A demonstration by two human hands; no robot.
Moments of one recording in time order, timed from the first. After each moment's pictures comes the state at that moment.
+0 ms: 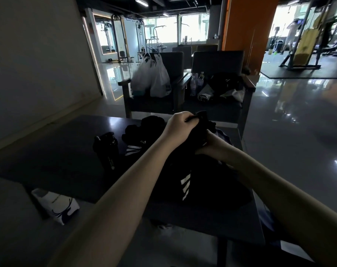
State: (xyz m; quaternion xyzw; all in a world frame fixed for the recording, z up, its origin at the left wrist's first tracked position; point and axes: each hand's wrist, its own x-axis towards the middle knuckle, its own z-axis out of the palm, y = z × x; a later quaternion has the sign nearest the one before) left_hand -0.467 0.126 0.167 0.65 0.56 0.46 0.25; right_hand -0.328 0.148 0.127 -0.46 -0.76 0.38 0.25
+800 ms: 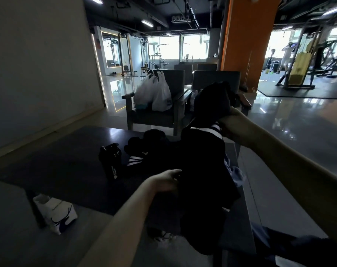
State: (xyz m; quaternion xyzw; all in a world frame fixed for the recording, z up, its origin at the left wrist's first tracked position) left_hand -0.506 0.085 0.087 0.65 0.57 0.22 0.45; right_hand -0.298 0.117 0.238 -0.33 -0.64 0.53 0.45
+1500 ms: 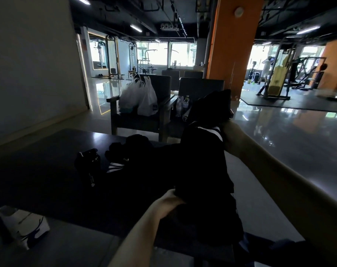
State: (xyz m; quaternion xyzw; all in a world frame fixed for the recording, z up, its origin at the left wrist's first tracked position) left_hand -0.431 0.103 0.023 0.53 0.54 0.33 0.56; right_hand -0.264 0.145 0.231 -0.37 -0.51 0.58 0.52
